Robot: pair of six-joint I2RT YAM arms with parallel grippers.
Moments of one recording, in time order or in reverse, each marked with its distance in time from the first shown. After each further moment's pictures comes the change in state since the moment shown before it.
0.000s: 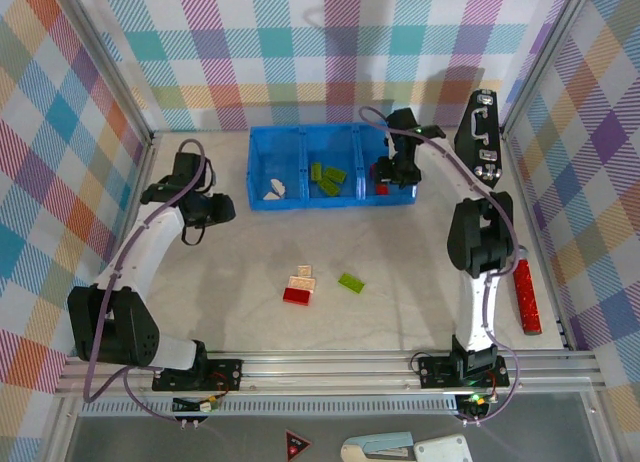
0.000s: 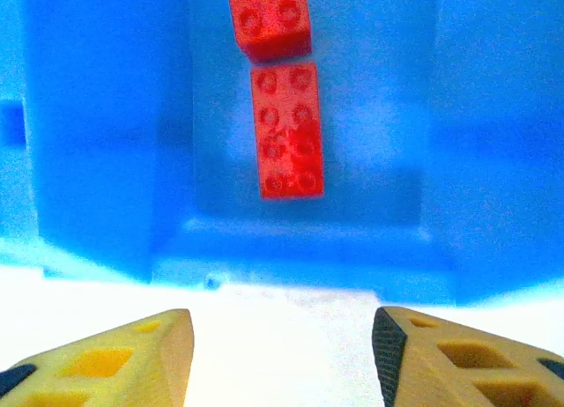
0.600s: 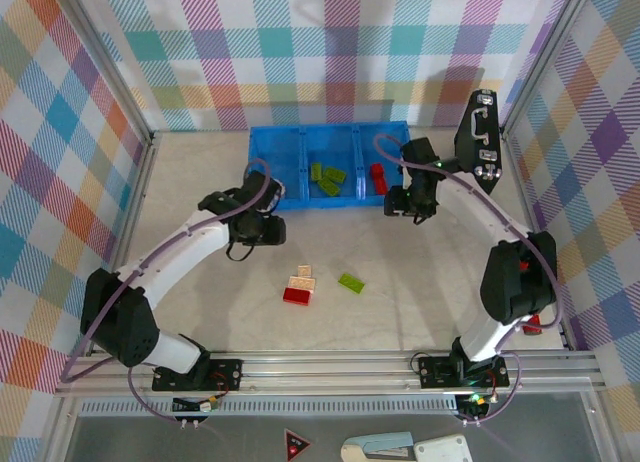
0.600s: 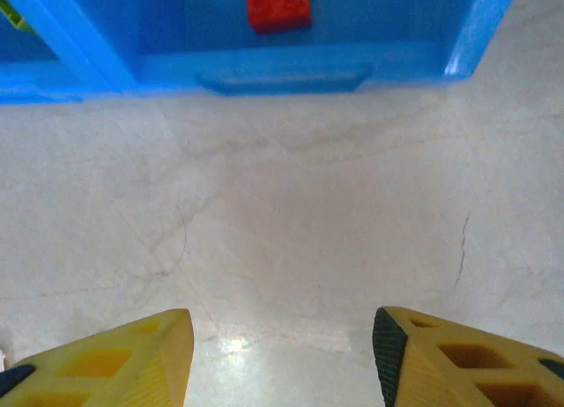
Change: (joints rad) left arm -0.433 0.056 -0.002 -0.034 -0.118 -0.187; right arm 0.022 -0.388 -0.454 0.066 -0.019 0.076
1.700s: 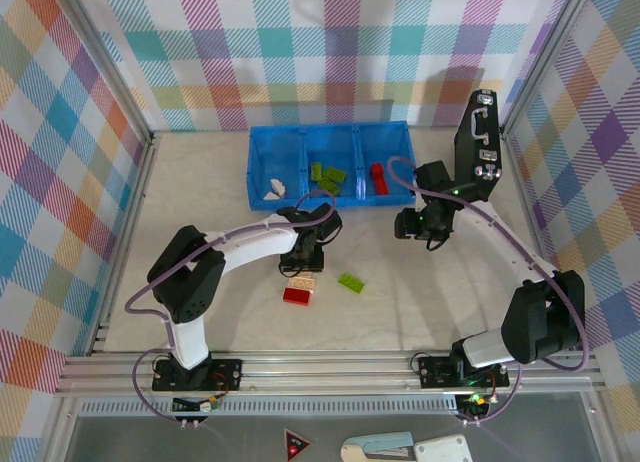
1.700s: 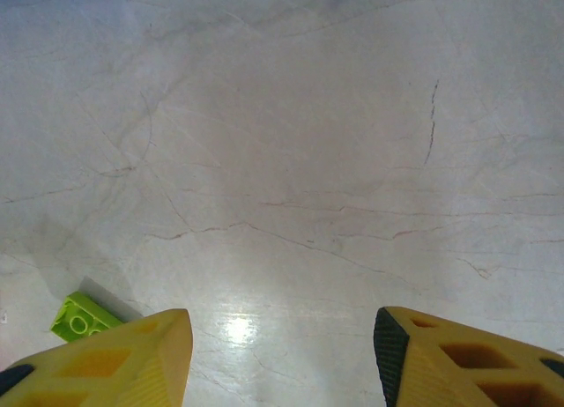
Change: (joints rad) left arm -0.238 0.389 0.086 0.009 -0.061 -0.269; right arm 0.000 -0.220 -0.221 -0.004 0.003 0.006
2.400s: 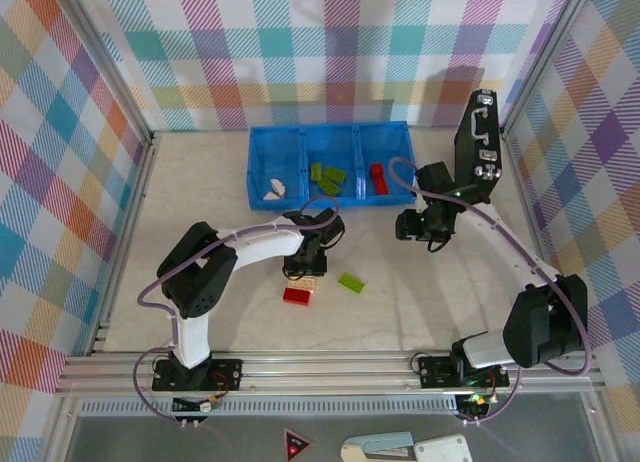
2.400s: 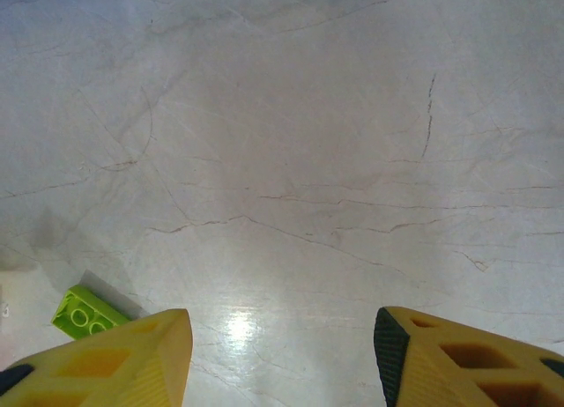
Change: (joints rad) left arm -0.005 0.054 -0.012 0.045 0.034 -0.017; right arm 0.000 -0.021 -0.004 -0.009 0.000 0.000
